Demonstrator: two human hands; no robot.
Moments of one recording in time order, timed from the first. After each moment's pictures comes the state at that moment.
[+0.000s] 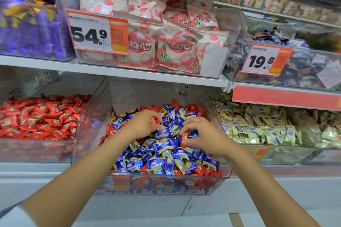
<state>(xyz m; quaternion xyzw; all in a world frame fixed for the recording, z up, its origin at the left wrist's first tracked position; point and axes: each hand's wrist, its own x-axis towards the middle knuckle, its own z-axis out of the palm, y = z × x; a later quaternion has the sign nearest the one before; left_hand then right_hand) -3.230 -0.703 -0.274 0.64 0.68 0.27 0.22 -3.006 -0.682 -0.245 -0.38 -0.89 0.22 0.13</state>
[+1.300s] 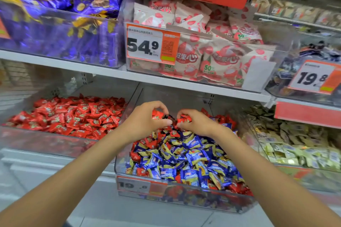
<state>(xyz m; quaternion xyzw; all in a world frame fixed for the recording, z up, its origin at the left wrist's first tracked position) -3.289 -0.779 -0.225 0.61 0.66 0.40 0.17 -3.130 -0.636 -0.242 -0.33 -0.91 0.24 0.09</state>
